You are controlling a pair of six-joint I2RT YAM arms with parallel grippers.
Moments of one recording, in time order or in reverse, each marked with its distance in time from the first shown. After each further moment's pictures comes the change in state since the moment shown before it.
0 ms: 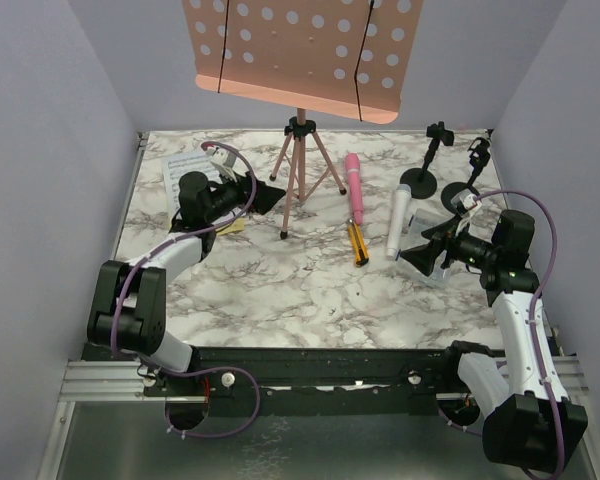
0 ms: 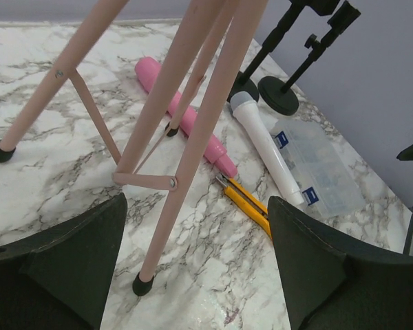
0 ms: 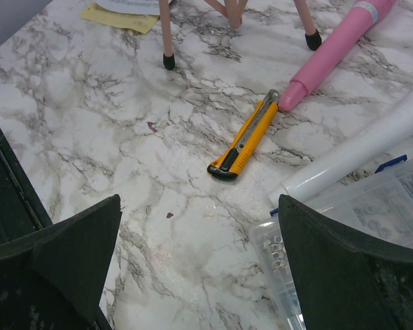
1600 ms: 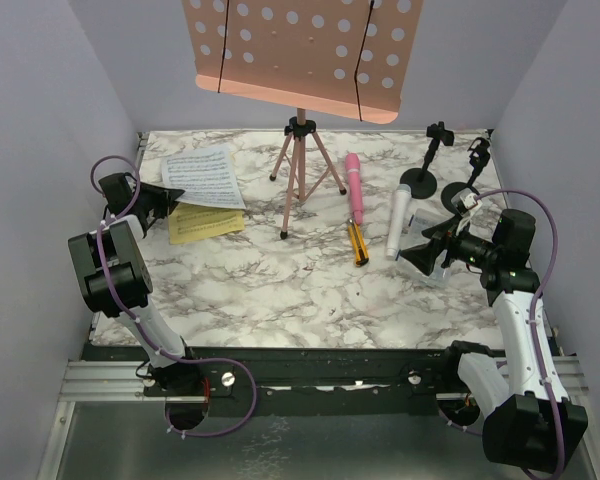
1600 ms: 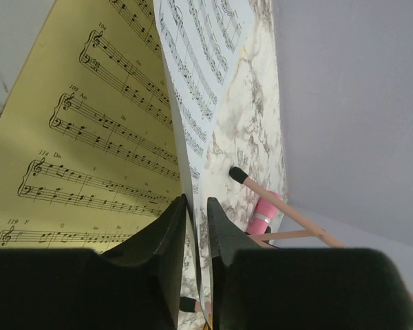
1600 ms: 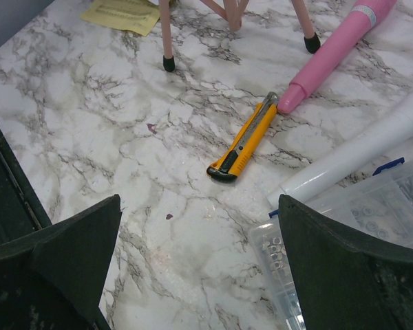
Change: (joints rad) left arm 0.560 0.320 0.223 -0.439 -0.114 -0.628; right arm 0.000 0.000 0.007 0.000 0.000 0.000
